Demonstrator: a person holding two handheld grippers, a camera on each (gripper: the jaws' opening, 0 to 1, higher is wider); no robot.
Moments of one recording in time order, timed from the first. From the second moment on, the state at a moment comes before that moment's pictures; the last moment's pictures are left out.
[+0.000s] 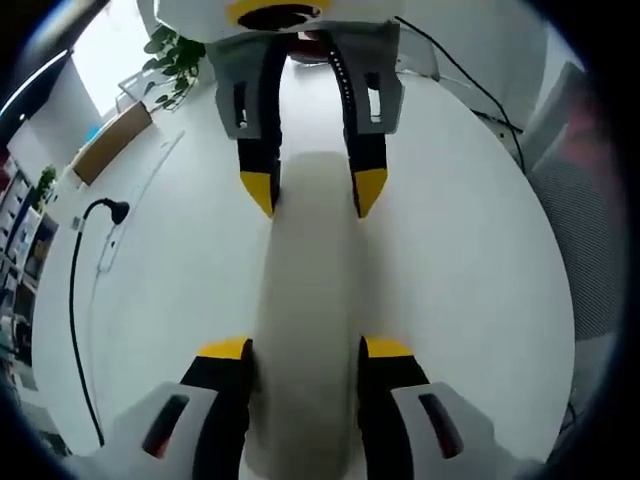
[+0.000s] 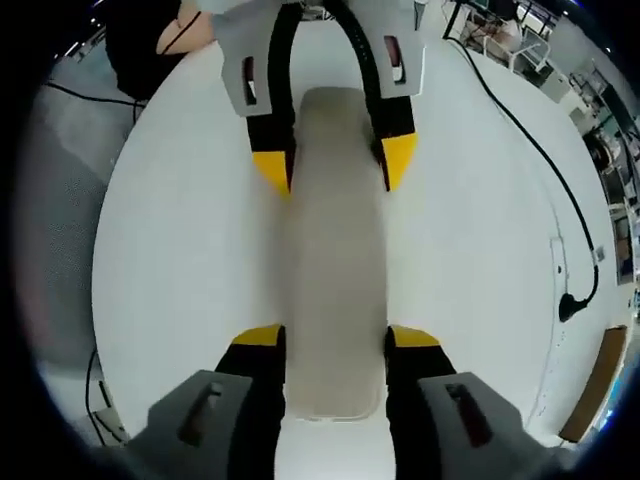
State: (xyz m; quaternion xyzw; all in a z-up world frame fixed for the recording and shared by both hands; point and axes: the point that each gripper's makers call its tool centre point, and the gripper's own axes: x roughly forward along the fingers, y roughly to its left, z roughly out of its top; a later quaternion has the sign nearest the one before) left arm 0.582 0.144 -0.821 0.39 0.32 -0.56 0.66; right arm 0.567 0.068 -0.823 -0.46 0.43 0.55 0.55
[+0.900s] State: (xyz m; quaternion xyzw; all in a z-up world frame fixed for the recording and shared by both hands) left arm 0.563 0.230 -0.793 -0.29 0.53 -0.32 0.73; right arm 0.567 0.065 -0.828 -0.48 0.45 0.55 0.52
